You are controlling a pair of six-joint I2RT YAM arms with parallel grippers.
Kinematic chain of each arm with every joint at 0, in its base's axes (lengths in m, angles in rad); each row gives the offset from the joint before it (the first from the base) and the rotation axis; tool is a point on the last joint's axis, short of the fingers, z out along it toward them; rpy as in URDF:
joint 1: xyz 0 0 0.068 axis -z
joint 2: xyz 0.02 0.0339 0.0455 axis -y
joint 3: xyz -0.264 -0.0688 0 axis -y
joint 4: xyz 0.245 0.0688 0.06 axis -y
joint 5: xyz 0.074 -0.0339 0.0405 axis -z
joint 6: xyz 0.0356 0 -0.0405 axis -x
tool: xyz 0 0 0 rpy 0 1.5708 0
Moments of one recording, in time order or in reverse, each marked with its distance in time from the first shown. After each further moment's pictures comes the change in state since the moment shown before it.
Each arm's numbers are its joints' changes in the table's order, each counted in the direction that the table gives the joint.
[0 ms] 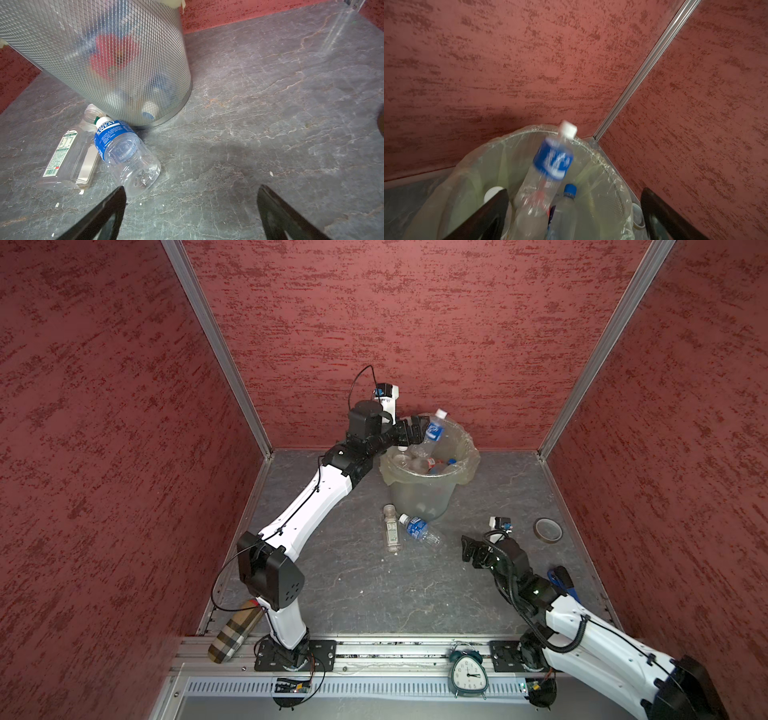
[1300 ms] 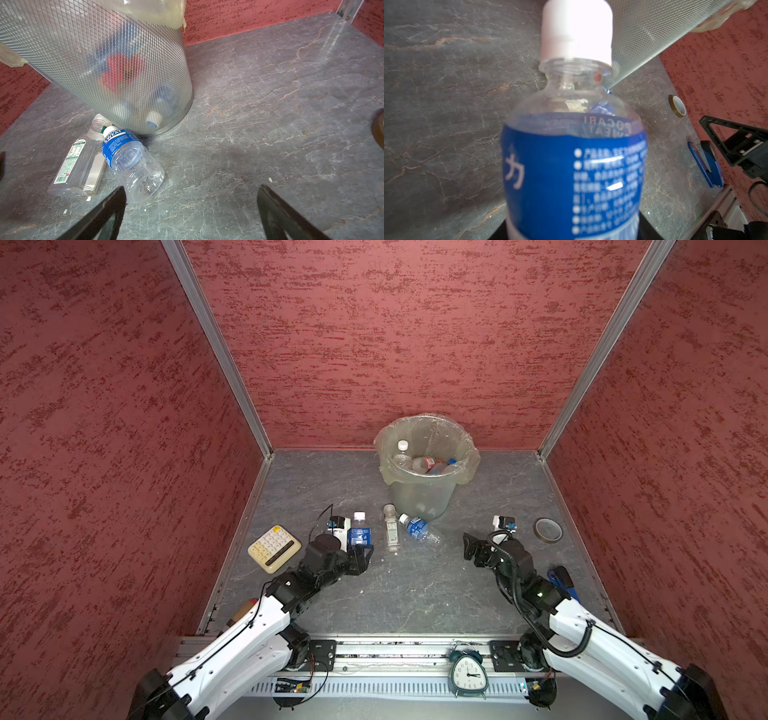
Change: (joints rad) left arm 0.085 1.014 -1.349 -0.041 -0.129 0.174; right arm 0.000 0.043 0.000 -0.001 0.011 -0.001
